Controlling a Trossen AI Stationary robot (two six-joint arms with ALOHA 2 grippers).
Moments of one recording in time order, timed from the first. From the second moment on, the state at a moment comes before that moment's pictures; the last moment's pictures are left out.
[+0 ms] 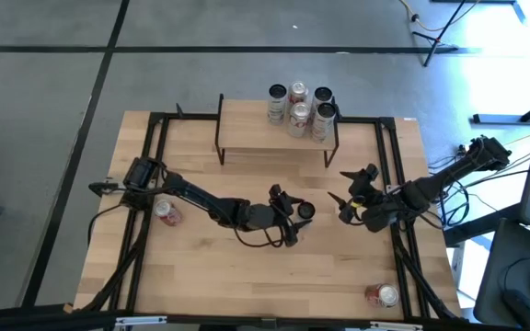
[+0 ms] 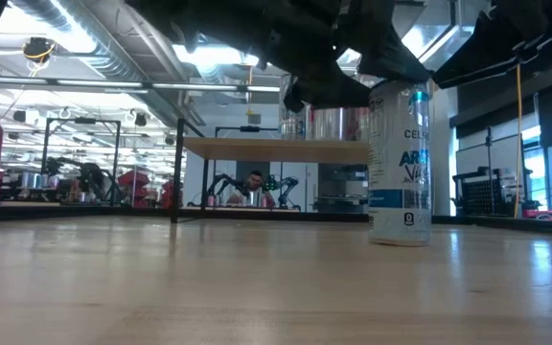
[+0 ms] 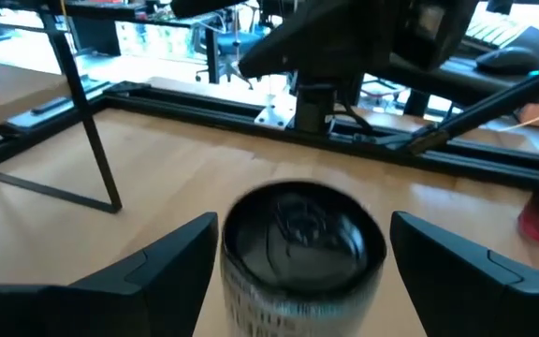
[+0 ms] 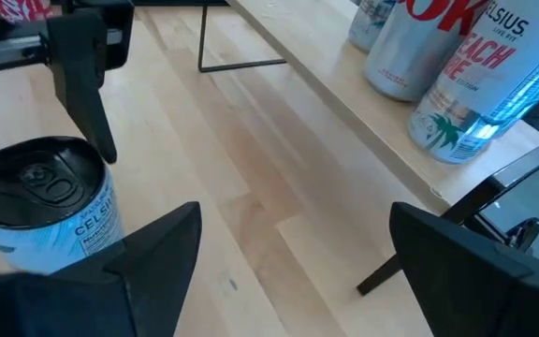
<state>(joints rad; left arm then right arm) -0.23 2.01 1.22 0.53 -0.53 -0.20 0.52 0.96 0.70 -0.63 0.95 0.59</state>
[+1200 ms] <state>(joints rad) -0.26 2.03 1.24 0.60 -0.52 -0.05 0.52 0.97 0.70 -0.63 0.93 0.60</state>
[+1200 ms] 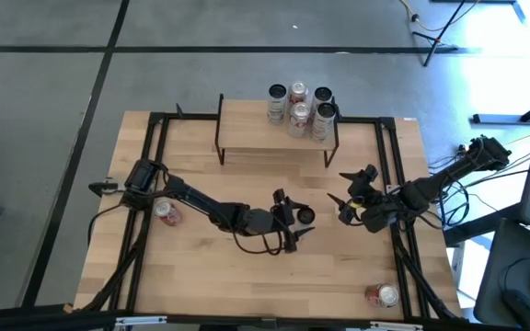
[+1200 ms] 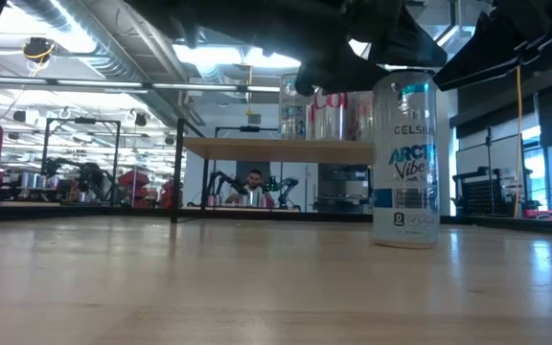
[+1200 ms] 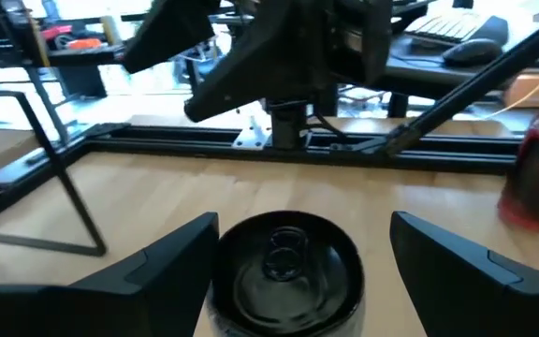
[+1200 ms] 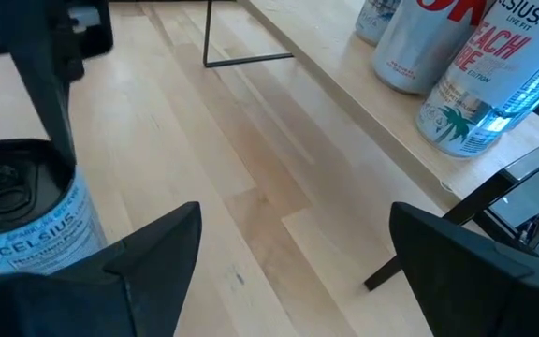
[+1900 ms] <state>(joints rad) -0.24 2.02 1.24 0.48 -0.54 -0.11 0.52 0.99 0.70 -0.62 0.93 0.60</state>
